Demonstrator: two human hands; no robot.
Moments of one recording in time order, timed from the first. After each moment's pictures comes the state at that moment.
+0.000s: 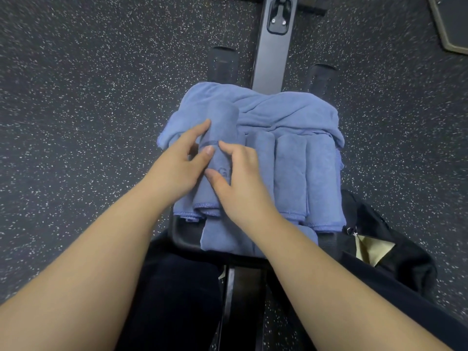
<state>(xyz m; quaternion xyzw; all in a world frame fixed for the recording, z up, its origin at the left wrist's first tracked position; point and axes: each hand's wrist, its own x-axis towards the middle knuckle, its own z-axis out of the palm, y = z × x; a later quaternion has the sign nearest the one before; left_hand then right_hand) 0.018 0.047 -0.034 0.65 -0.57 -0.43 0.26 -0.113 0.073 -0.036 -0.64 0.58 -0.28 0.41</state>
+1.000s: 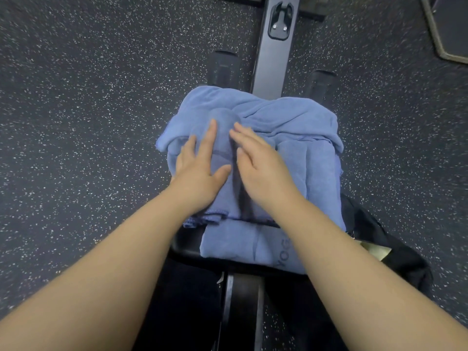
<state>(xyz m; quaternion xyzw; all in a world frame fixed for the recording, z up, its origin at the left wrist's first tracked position) -0.004 0.044 -0.052 0.67 -0.62 -0.37 0.18 -0.140 0.033 -0.035 -0.71 0.56 -0.23 0.34</state>
